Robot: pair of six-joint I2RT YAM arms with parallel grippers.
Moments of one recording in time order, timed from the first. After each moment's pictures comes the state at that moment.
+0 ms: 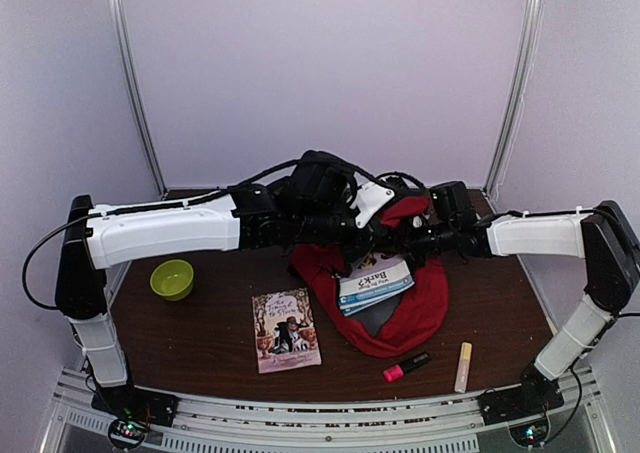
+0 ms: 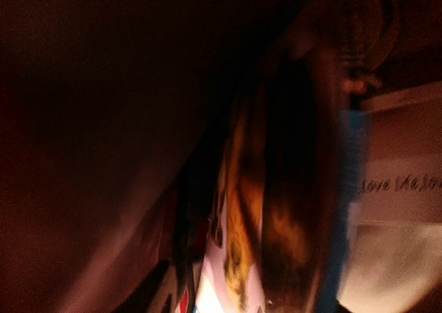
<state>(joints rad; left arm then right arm) -1.12 1.86 1.66 -0.29 -0.05 0.23 0.49 1.58 0.92 0.06 -0.64 0.94</state>
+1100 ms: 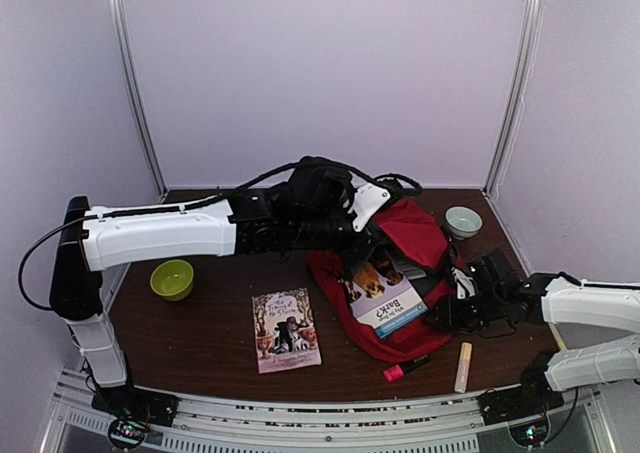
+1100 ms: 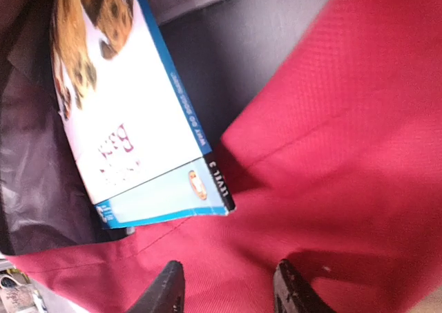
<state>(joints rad) -1.13 1.83 1.61 -0.25 -0.07 0.14 0.58 1.06 0.43 -0.29 -0.25 0.66</state>
